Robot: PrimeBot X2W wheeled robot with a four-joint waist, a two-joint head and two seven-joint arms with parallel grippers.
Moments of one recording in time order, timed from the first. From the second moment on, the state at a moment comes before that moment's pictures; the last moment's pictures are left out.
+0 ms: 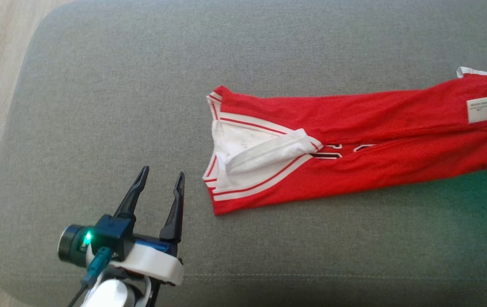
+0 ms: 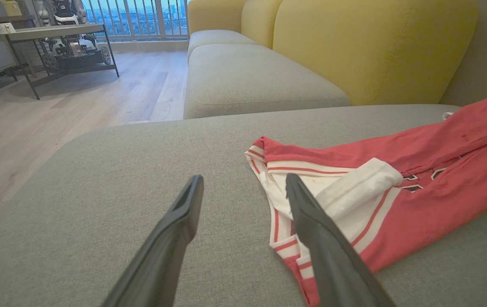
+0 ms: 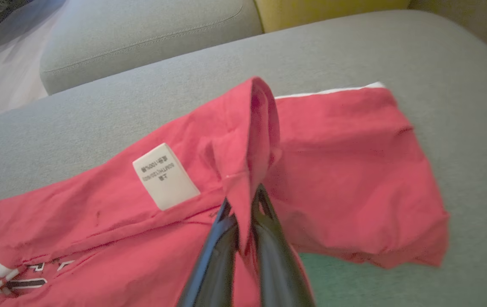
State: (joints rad) left arm -0.08 0.31 -0.56 0.00 -0.34 0.26 -0.26; right arm -0.40 -0.13 -0.50 0.19 0.20 0.13 0.61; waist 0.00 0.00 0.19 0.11
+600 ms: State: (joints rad) left arm -0.08 0.30 -0.57 0.02 -0.34 0.25 -0.26; right arm -0.44 -0.08 -0.23 0.00 0.22 0.13 0.68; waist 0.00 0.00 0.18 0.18
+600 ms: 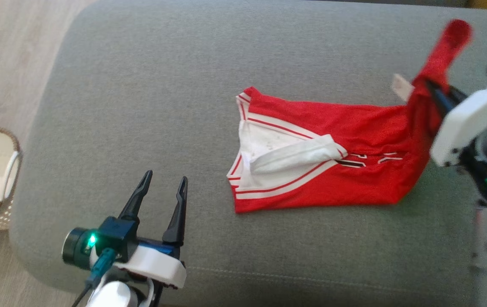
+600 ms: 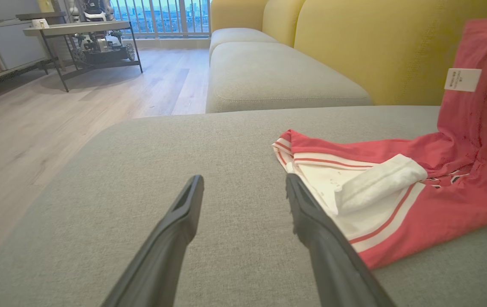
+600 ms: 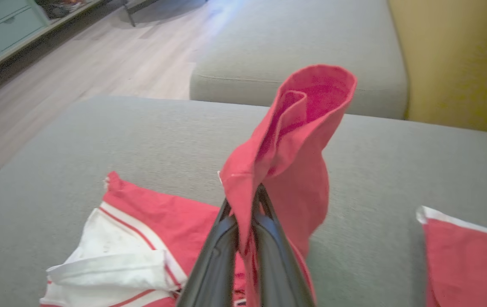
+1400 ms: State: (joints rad) left arm -0.07 0.27 -0.58 0.04 -0.35 0.24 -0.26; right arm -0.44 -0.06 0.21 0.33 0.54 0.13 0.49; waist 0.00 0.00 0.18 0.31
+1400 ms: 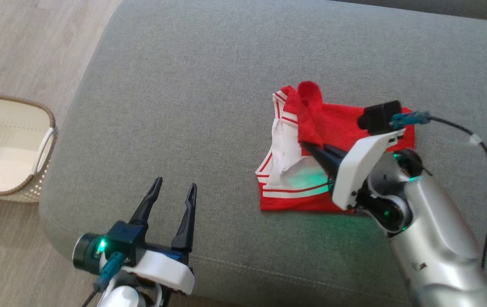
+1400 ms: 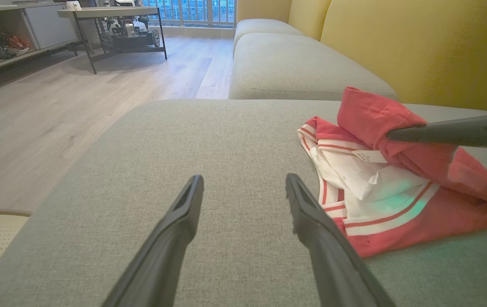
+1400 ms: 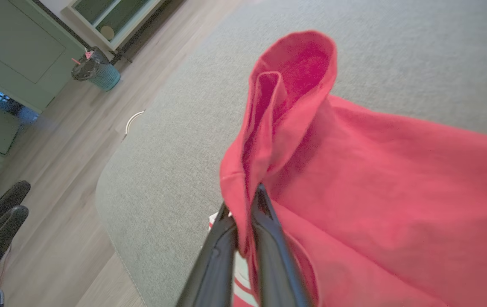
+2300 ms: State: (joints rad) left arm -0.07 0.28 -0.58 0.02 -0.34 0.24 -0.26; right arm -0.46 -0.08 0.15 0.34 0.29 0.13 0.14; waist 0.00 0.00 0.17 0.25
